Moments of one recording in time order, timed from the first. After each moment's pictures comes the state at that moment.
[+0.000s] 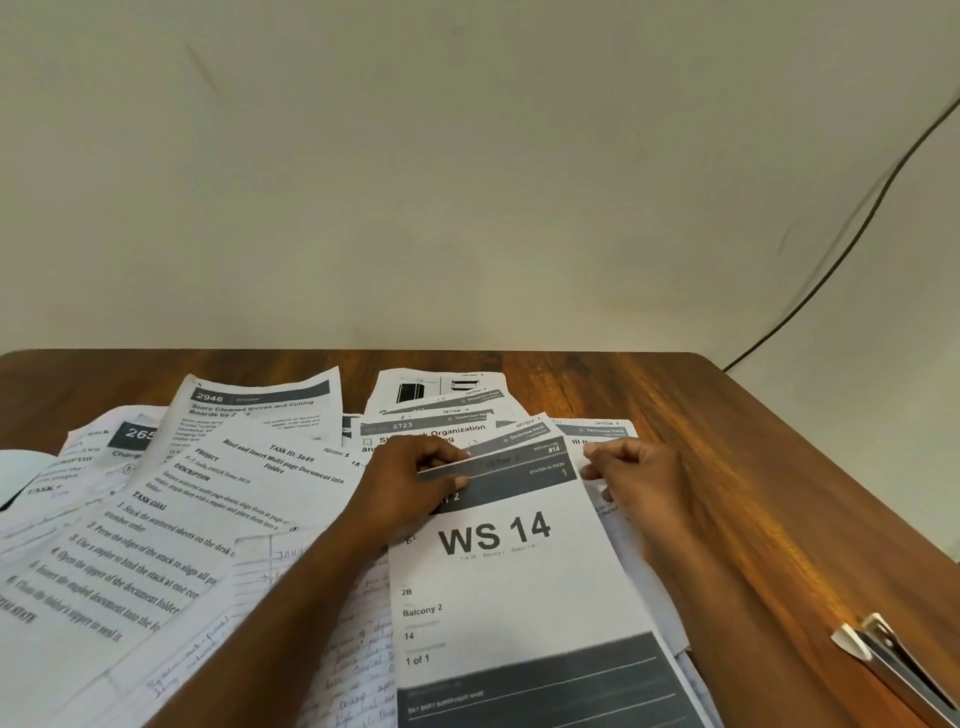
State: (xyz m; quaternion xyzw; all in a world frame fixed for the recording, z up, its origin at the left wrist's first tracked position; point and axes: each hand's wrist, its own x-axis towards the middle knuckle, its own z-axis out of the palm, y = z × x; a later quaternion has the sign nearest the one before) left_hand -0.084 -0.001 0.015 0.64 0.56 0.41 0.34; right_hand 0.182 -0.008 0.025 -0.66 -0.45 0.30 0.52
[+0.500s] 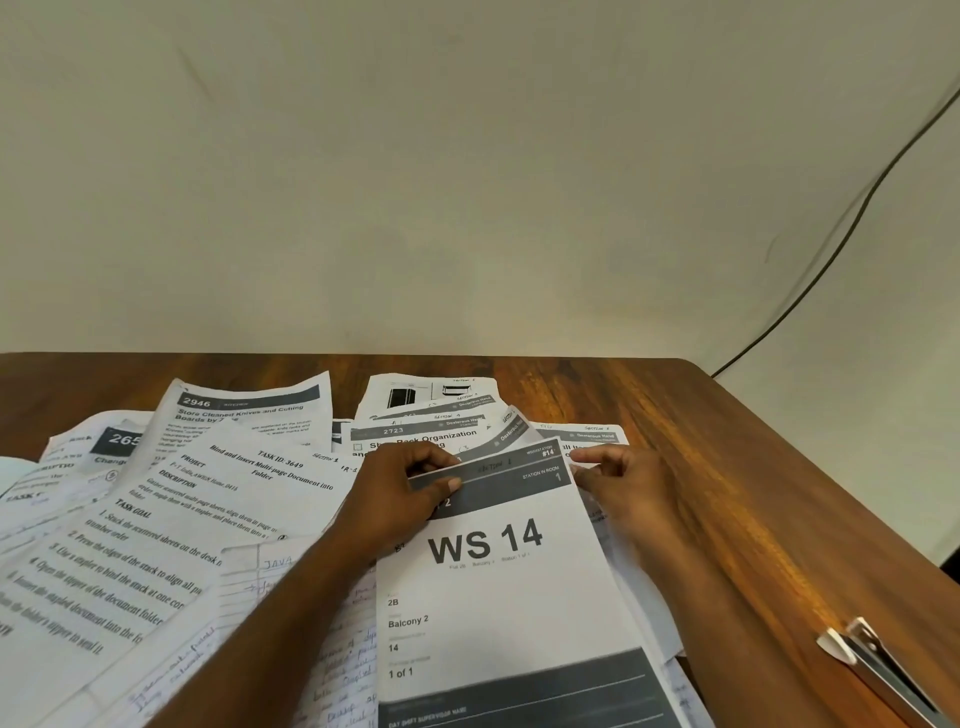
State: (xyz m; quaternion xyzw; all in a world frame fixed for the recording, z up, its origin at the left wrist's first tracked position) left_hand -0.083 -0.005 0.013 0.65 0.55 0.43 0.30; right_hand 0.185 -0.006 0.022 -0.64 -0.48 0.32 0.50
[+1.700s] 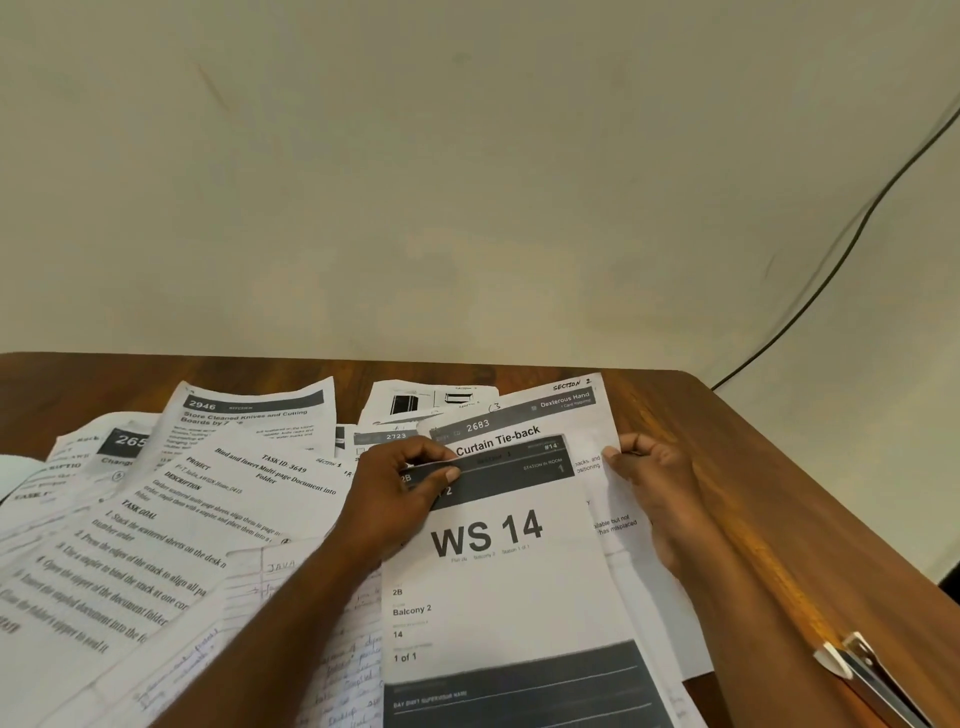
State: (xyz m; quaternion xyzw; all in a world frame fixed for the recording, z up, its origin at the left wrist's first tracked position) left_hand -0.083 -0.002 0.011 0.62 0.49 0.53 0.31; right_hand 0.199 -0.021 0.061 -0.59 -0.46 0.38 0.54
